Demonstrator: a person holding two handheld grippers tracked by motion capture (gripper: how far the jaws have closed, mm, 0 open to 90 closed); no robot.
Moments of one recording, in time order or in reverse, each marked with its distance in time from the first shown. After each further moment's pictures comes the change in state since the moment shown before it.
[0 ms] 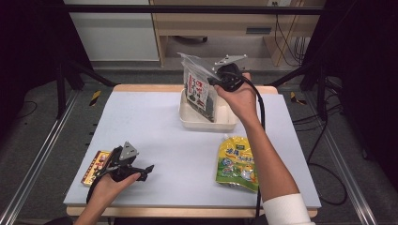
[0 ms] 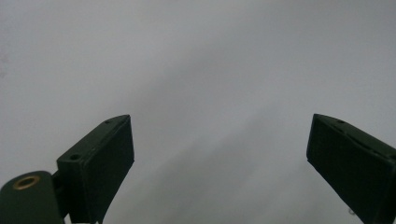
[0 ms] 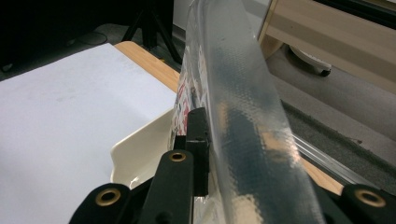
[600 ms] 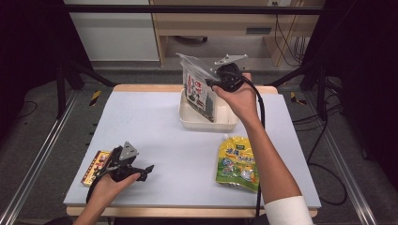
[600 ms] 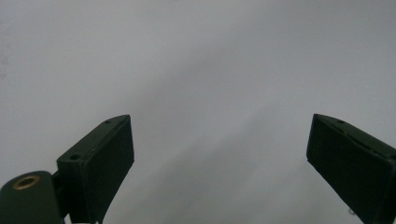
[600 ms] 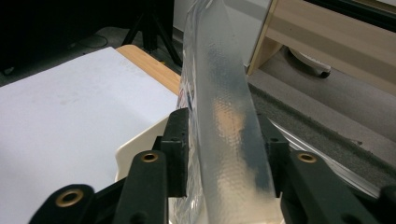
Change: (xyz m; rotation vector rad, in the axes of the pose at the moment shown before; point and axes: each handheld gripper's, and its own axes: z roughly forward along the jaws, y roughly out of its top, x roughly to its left) left arm 0.000 0.000 -0.001 0.006 -0.005 0.011; right arm 0.003 0.002 -0.005 -0.008 0.000 0.003
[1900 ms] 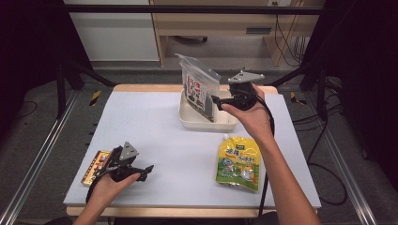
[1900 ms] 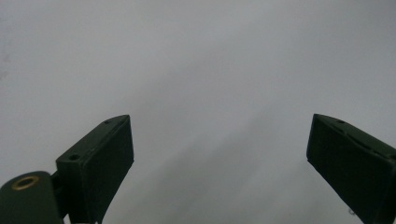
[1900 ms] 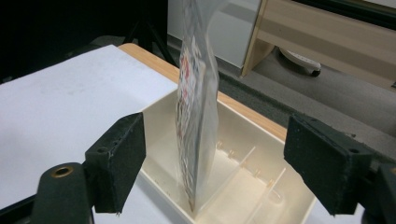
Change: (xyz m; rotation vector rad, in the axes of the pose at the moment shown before) left arm 0.001 -0.001 0.000 0.004 0.009 -0.001; right arm 0.011 -0.046 -0.043 -0.045 -0.034 0.036
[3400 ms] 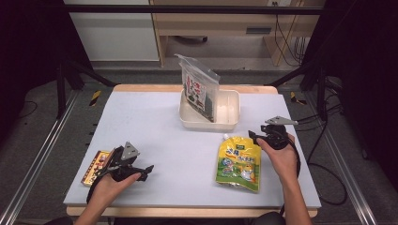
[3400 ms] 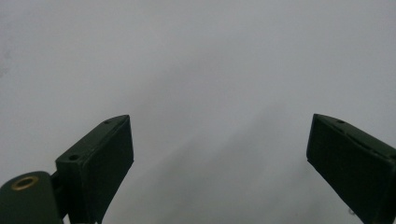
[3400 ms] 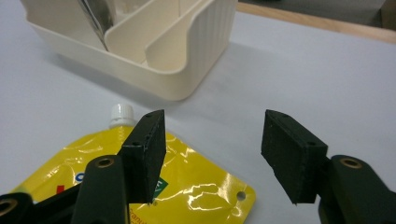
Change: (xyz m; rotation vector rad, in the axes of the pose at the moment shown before) left arm 0.000 0.000 0.004 0.019 0.012 0.009; right arm -0.048 -0.164 -0.033 0.145 -0.124 0.228
